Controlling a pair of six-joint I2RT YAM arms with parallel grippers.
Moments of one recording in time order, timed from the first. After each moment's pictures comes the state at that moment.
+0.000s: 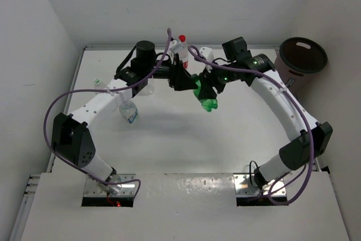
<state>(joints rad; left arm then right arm) -0.49 1.55 1.36 -0.05 0.95 -0.26 0.44 1.54 1.59 -0.96 -0.58 -0.43</state>
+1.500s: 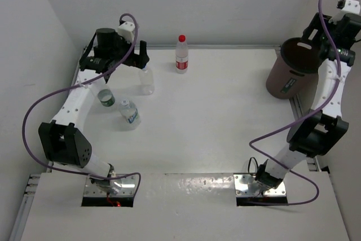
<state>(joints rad) -0.15 1.51 1.50 -0.41 0.28 0.09 -0.48 1.71 1.75 -0.32 -0.19 0.02</state>
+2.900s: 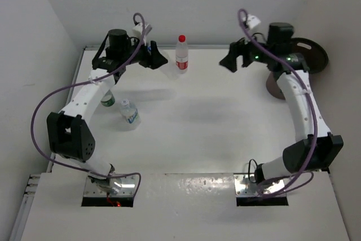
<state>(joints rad) -0.21 1.60 1.45 -0.22 0.60 -0.08 0.04 1.47 1.57 -0.59 -0.65 -0.22</state>
